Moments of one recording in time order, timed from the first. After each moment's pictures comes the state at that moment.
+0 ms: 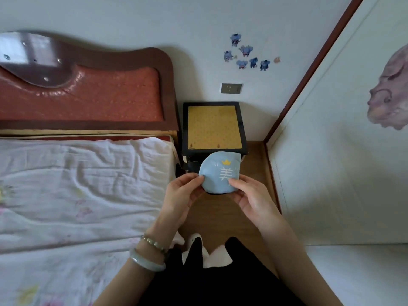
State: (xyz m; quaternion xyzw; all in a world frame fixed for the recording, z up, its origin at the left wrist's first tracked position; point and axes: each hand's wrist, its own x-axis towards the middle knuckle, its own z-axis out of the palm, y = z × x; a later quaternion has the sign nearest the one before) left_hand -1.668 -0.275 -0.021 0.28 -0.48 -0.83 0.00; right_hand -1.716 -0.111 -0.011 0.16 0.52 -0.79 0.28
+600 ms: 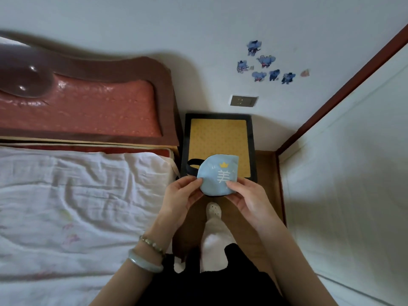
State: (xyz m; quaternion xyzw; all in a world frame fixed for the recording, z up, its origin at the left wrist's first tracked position) left_hand -1.867 -0.327 -0.057 0.35 -0.46 -0.81 -0.02; right_hand -1.925 -0.165 -0.040 0.18 0.52 -0.77 0.33
